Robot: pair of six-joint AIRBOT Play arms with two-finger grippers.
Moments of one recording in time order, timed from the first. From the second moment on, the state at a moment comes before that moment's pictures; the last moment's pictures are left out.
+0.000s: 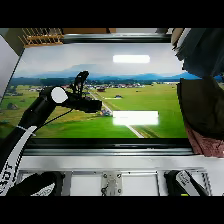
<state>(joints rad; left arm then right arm) -0.40 -1.24 1.12 1.10 -1.05 -1.60 -0.87 -1.00 1.04 -1.44 1.41 2.01</state>
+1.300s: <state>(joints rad) -0.40 -1.29 1.12 1.10 -1.05 -1.60 -0.17 -0.80 1.01 -1.14 1.20 1.39</state>
